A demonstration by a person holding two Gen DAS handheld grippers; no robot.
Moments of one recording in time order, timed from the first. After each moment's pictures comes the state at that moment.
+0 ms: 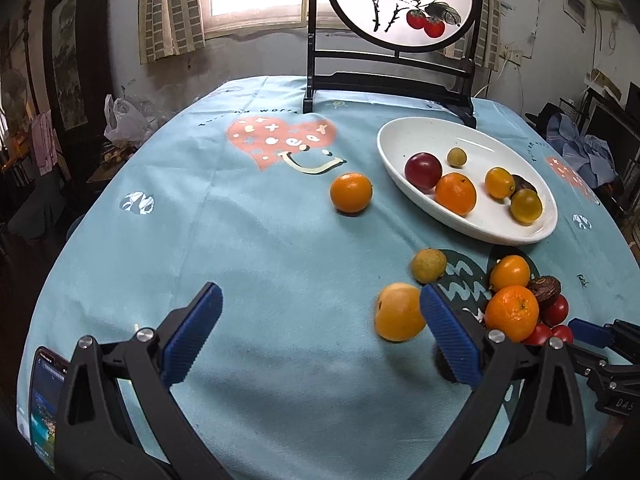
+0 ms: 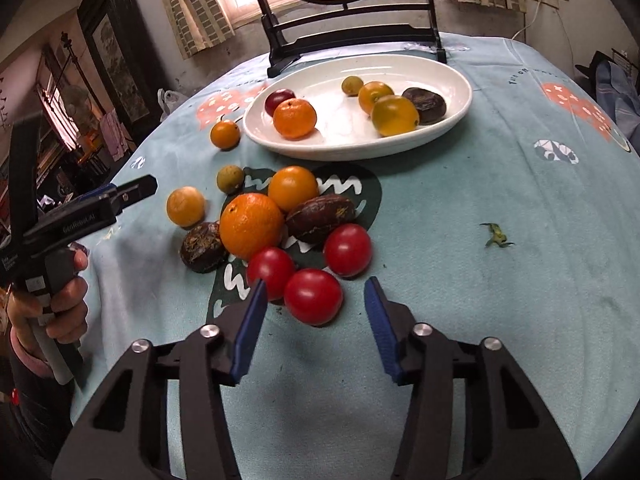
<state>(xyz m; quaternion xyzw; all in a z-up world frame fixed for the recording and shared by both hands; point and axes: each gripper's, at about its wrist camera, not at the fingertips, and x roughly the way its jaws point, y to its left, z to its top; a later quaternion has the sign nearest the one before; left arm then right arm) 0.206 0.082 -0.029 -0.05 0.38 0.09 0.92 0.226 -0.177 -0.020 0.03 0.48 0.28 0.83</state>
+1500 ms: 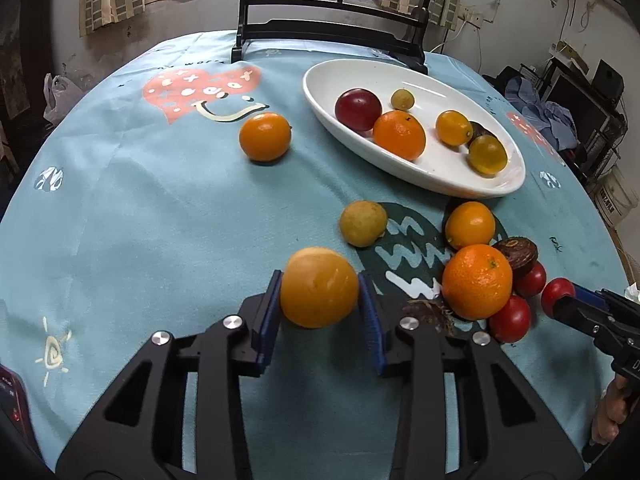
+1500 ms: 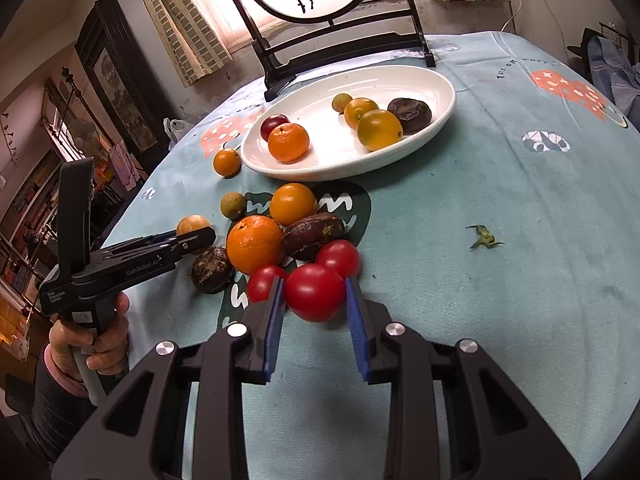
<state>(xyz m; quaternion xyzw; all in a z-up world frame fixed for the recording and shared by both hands) 0.236 0.048 -0.067 -0.07 0.44 -0.01 0.89 0.231 -0.199 -0.013 0.10 0.46 0.28 0.83</state>
